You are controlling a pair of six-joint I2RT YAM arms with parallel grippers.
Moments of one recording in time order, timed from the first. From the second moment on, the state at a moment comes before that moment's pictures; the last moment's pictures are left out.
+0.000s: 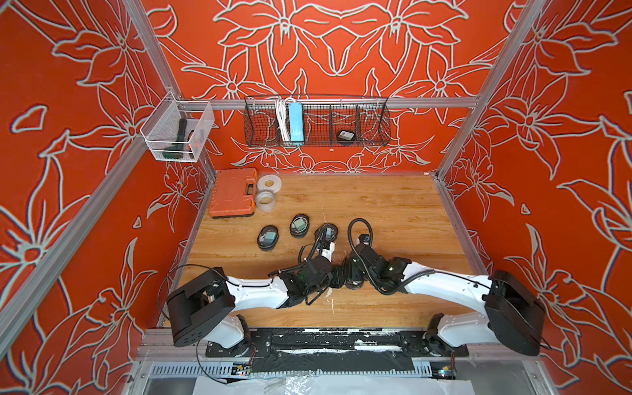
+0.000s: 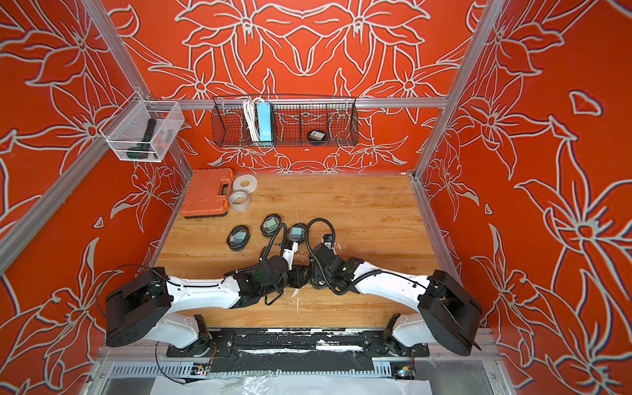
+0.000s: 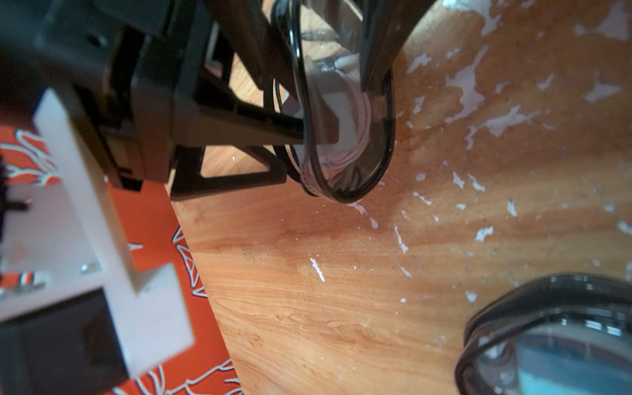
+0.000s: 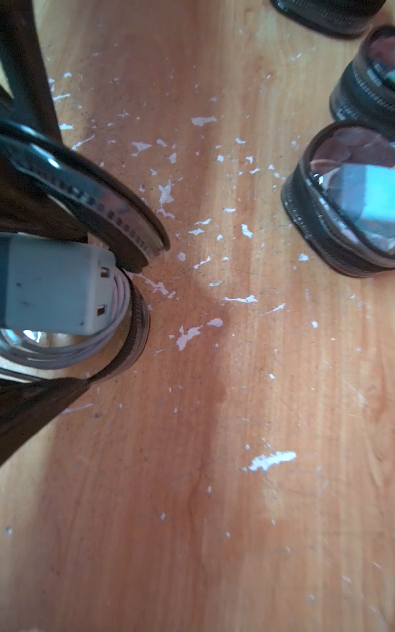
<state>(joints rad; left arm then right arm) -0.98 1.44 0.55 0.37 -0.07 -0.87 0.94 1.34 0.70 -0.36 0.28 0.76</state>
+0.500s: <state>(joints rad) -0.98 1.23 0.51 0.34 -0.14 -0.85 0.94 1.10 0.66 -0.46 0.37 0.78</state>
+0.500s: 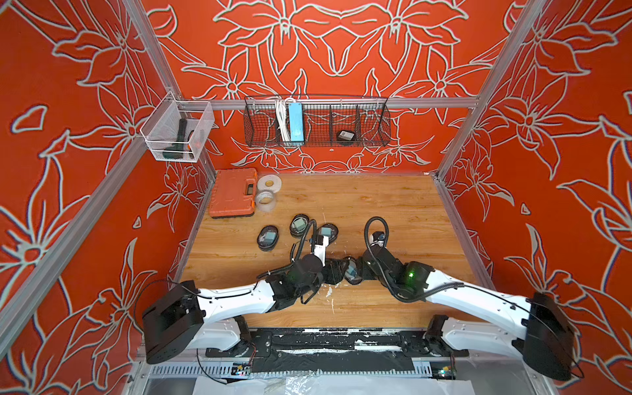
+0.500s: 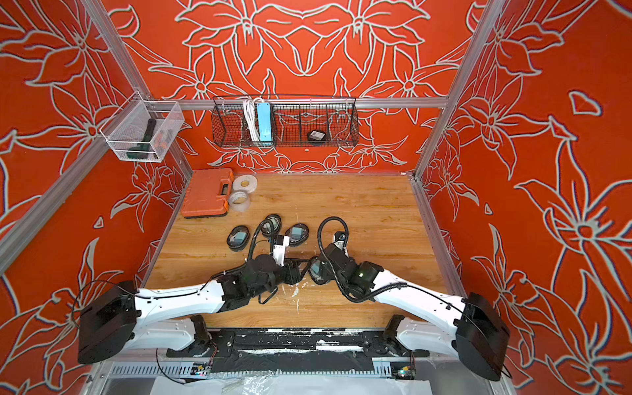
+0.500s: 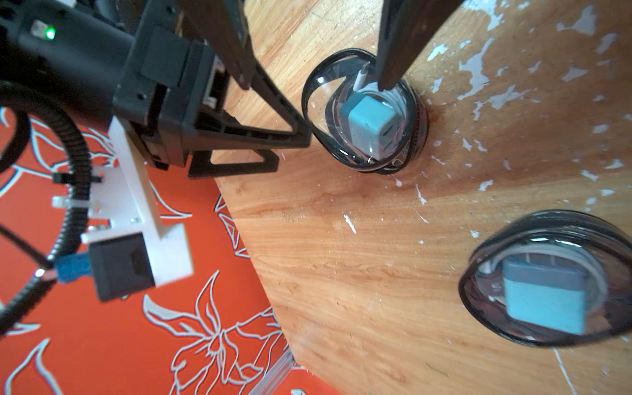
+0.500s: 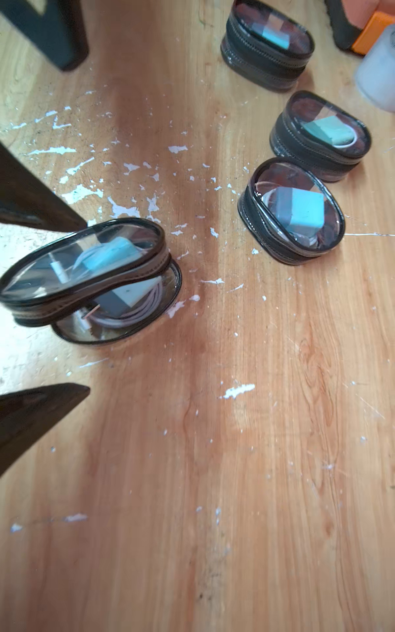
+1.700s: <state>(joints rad) -0.98 1.60 0.63 0.37 -0.06 -0.88 0.92 1.35 0.66 -0.36 0.36 0.78</state>
